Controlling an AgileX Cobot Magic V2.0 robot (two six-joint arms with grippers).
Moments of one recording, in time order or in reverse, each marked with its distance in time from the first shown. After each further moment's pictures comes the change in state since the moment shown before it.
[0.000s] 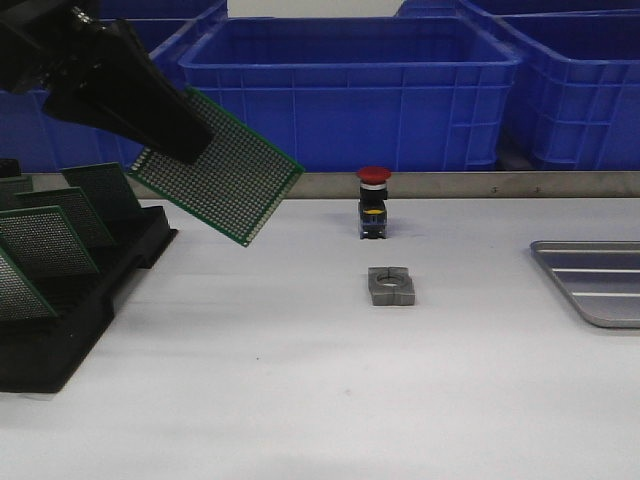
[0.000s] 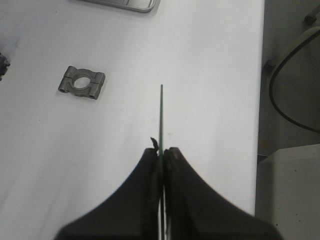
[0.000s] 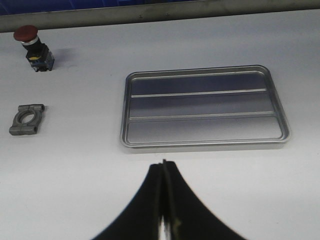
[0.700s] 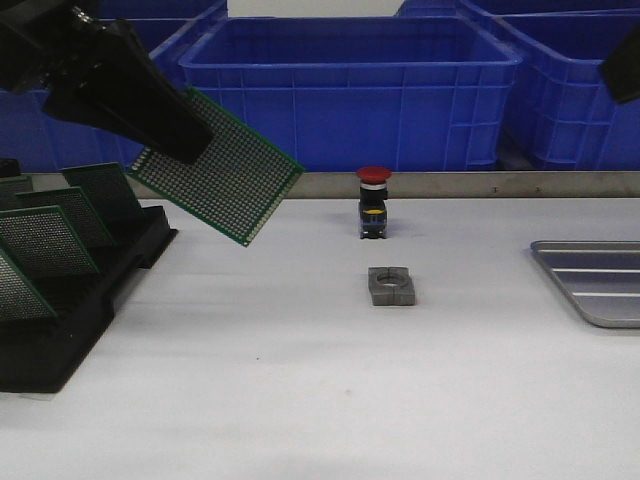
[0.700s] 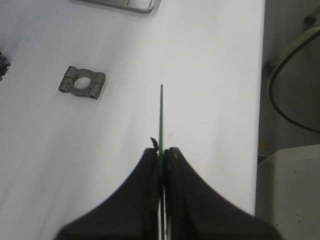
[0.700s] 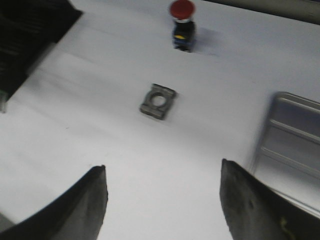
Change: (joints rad) left arm 0.000 0.000 0.000 0.000 0.000 0.000; right arm 0.167 0.402 -0.256 0.600 0.087 -0.710
